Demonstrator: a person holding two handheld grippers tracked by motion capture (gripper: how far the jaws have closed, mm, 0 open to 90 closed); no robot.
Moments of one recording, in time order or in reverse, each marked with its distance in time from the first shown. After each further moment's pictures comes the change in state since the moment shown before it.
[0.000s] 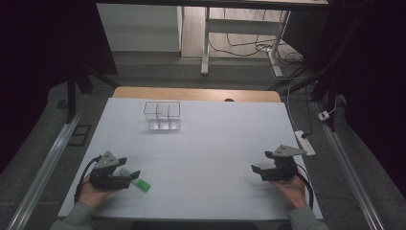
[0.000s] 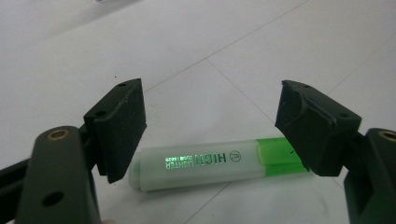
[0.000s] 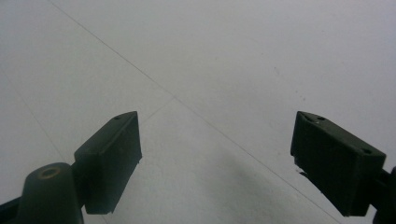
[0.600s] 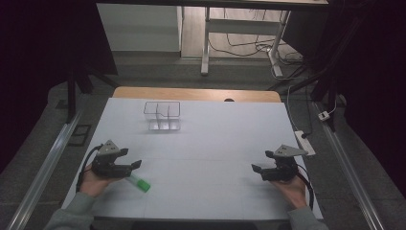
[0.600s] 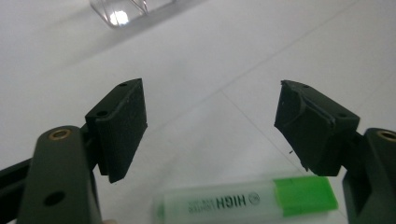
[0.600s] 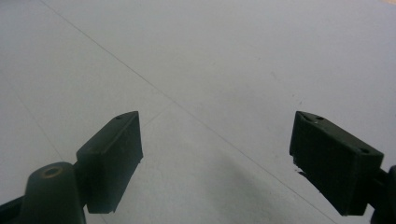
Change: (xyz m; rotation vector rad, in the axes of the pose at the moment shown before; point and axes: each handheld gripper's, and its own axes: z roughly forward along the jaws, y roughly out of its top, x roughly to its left) left arm 0.018 0.033 0.004 -0.002 0.002 -0.011; right arm 0.001 0.000 -0.002 -0.022 -0.007 0.003
